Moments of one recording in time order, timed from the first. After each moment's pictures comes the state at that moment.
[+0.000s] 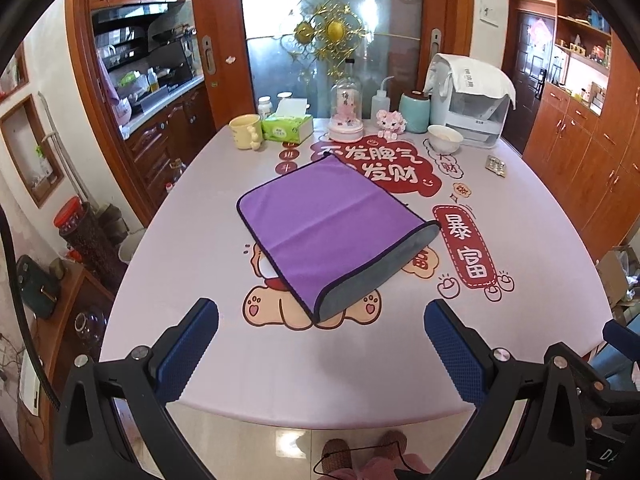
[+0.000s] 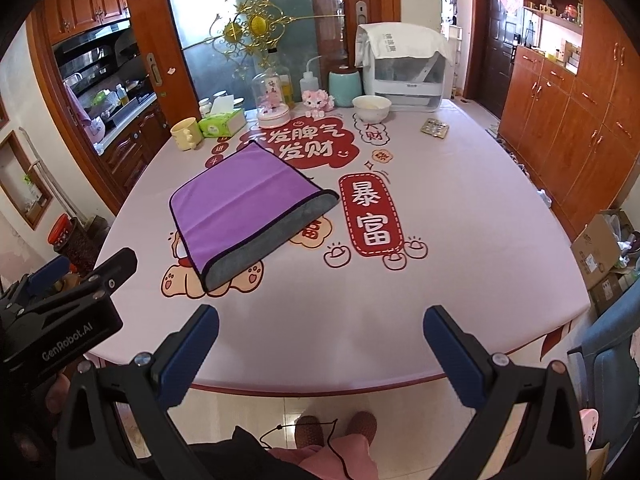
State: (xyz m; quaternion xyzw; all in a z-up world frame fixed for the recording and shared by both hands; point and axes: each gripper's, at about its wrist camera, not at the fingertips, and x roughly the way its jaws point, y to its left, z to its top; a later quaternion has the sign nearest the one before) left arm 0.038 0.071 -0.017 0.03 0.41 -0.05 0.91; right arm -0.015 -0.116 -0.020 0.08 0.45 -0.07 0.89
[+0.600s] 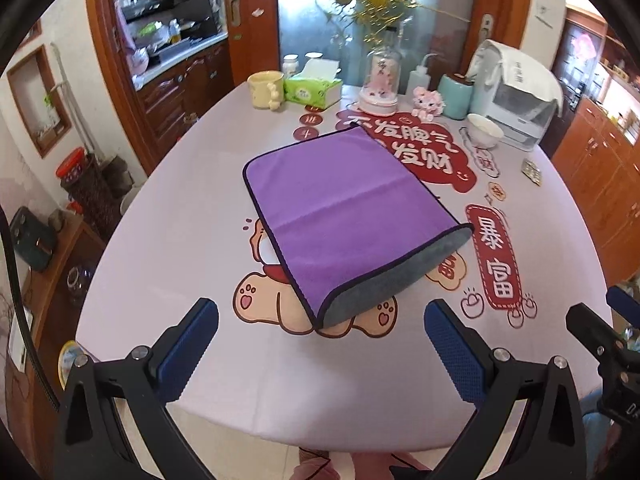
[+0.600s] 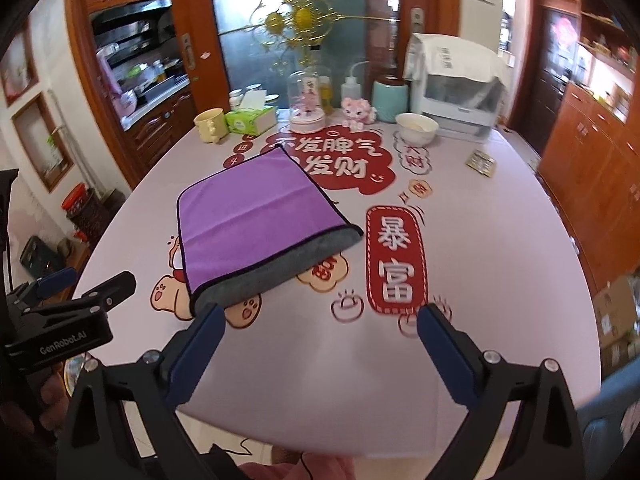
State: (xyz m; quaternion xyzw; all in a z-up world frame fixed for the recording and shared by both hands) left arm 0.106 0.076 -0.063 -0.02 0.47 0.00 0.88; right arm 0.079 -0.142 -0.041 0.01 0.44 0.02 0.90
